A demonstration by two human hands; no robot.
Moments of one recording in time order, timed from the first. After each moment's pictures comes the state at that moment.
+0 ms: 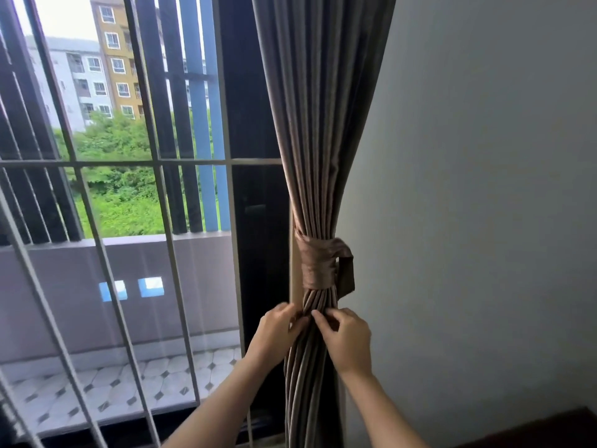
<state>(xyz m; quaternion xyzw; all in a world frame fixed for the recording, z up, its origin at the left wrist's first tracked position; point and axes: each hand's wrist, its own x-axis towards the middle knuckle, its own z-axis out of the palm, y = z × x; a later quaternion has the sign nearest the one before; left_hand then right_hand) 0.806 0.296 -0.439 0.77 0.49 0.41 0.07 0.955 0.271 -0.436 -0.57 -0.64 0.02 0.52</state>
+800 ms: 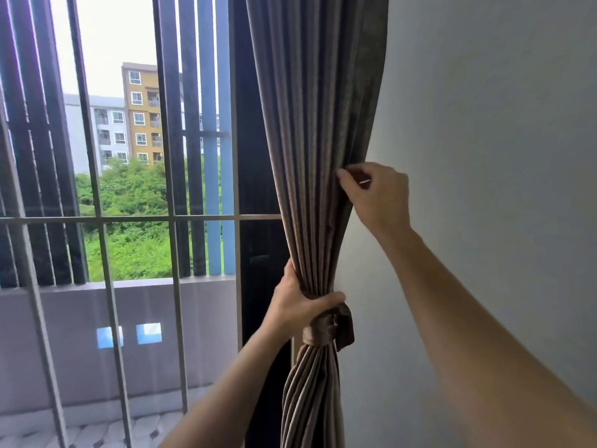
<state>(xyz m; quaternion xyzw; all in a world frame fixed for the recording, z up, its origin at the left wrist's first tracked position) 0.834 0.284 -0.277 0.68 0.47 0.51 0.25 0.975 0.270 -0.128 -0.41 -0.66 -0.14 0.61</state>
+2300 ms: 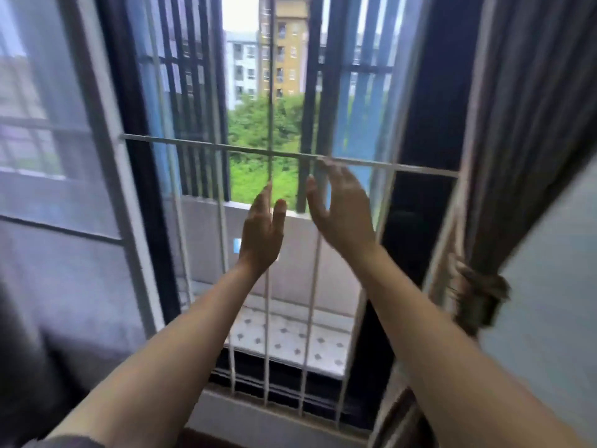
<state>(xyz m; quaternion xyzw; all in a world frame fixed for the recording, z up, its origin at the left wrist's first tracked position) 0.596 0.227 -0.276 0.52 0.62 0.59 -0.05 0.729 0.264 -0.223 -0.22 -0.79 0.00 0.57</state>
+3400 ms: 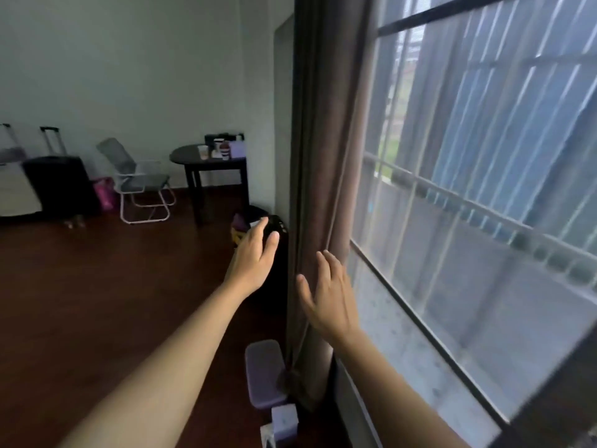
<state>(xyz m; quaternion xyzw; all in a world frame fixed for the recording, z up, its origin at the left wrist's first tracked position) 0.003 -0.102 -0.263 0.12 0.89 0.39 -0.21 0.062 0.052 -0.304 0.06 -0.92 0.25 0.29</state>
